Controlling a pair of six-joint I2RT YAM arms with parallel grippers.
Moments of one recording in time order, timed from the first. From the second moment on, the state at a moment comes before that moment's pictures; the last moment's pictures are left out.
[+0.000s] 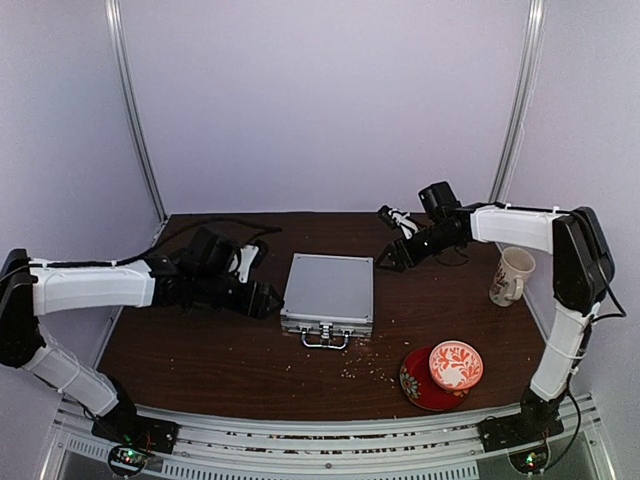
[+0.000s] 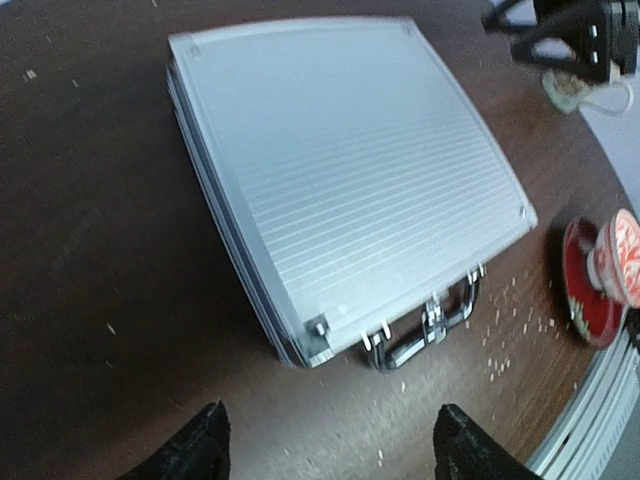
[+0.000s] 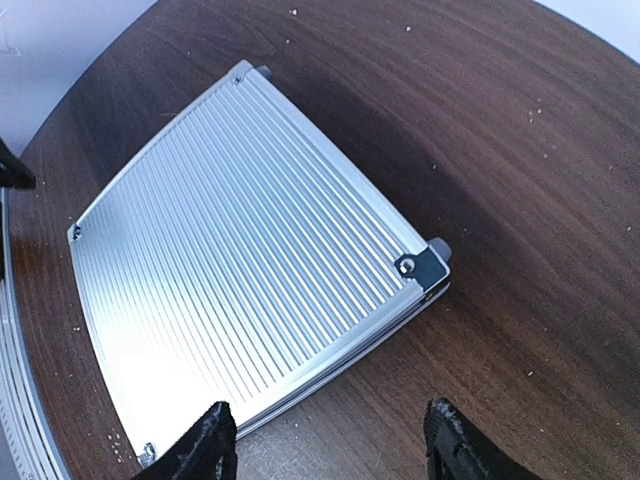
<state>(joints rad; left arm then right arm) -0.74 1.42 0.87 -0.20 0.13 -0.35 0.40 1.84 1.36 -0.41 -0.51 -0.17</state>
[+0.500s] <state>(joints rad) -0.99 1.55 0.84 -0.05 0.20 -0.41 0.43 1.90 1.35 -0.46 -0.57 -0.22</state>
